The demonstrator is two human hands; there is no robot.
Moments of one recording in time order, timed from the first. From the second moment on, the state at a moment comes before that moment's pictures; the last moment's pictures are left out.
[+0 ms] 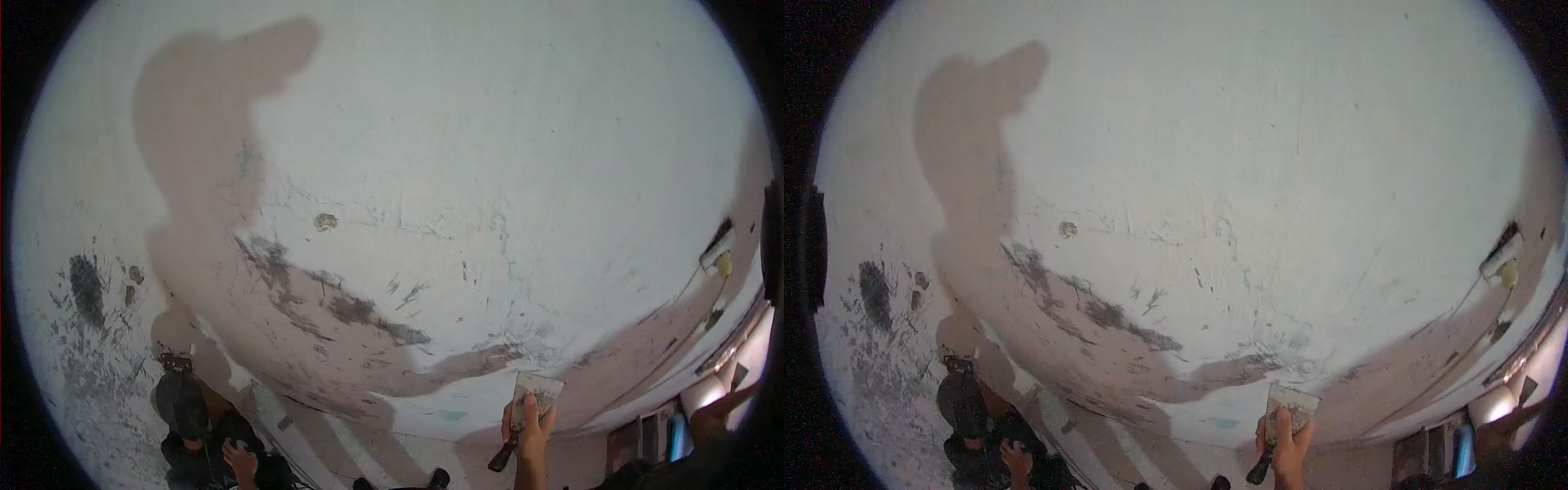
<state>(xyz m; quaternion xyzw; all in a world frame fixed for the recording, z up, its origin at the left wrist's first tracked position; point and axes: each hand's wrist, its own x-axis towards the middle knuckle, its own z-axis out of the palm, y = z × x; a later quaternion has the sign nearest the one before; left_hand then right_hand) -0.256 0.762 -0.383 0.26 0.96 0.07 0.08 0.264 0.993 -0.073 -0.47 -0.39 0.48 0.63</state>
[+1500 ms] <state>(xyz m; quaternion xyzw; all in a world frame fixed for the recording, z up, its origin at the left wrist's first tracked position) 0.053 0.990 -0.019 0.64 0.26 0.53 0.49 0.157 1.010 0.059 -0.29 -0.49 0.39 0.72</state>
